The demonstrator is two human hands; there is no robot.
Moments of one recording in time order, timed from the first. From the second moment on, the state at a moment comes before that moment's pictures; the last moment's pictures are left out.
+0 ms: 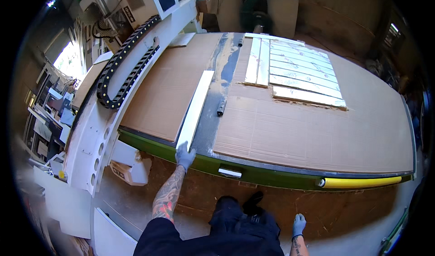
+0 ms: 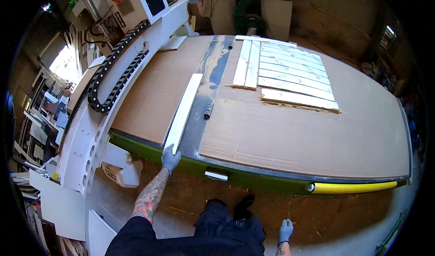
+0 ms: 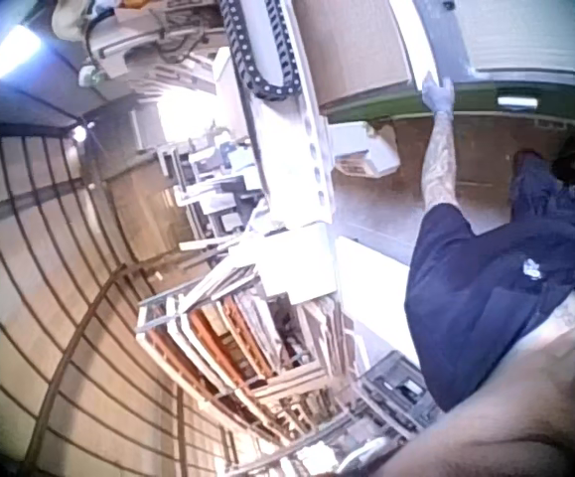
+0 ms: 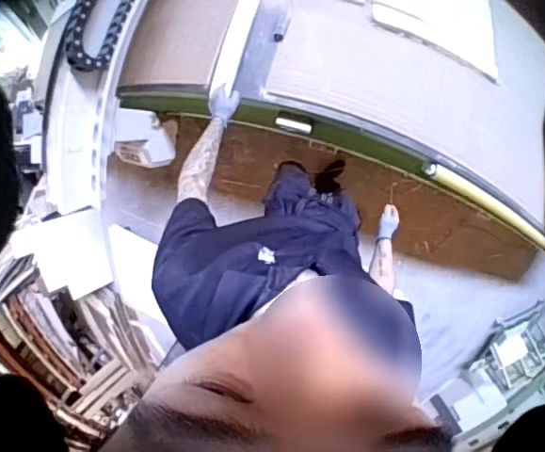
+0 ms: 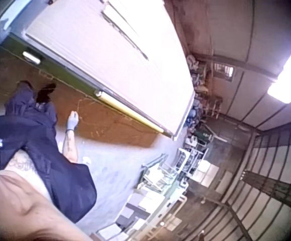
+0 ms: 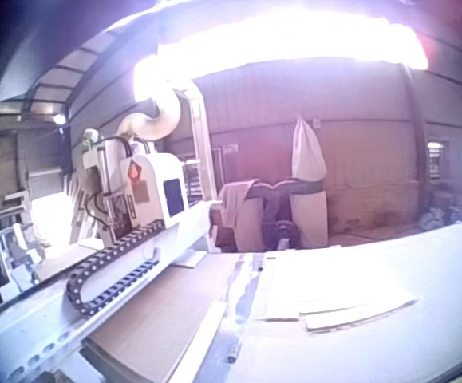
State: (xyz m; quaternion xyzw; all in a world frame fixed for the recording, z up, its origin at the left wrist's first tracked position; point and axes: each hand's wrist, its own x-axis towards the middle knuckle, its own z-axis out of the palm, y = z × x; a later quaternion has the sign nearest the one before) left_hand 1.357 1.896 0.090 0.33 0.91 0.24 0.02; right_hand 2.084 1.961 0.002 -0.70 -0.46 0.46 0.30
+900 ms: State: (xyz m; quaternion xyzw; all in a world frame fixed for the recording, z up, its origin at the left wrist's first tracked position) left_hand 1.345 2.114 0.123 0.62 0.72 0.28 0.12; right_hand 1.932 2.193 0.110 -0.70 -0.55 0.28 0.36
